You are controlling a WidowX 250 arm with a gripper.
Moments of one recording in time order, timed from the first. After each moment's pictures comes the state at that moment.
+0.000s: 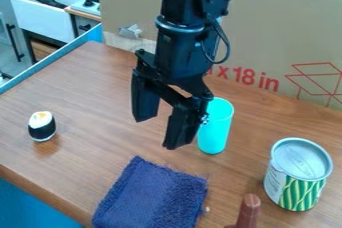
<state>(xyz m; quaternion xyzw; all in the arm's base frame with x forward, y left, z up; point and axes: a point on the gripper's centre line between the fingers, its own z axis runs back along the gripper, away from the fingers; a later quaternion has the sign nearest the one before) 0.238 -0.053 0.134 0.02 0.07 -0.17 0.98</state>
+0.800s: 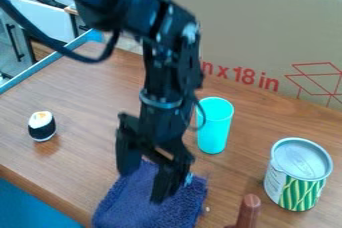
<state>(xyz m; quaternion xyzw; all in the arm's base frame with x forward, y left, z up) 0.218 -0.045 0.059 0.02 0.10 -0.10 0.99</state>
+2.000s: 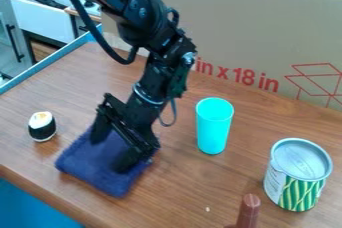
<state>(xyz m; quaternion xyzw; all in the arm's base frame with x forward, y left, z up) 0.250 0.072 0.021 0.20 0.19 -0.02 0.96</state>
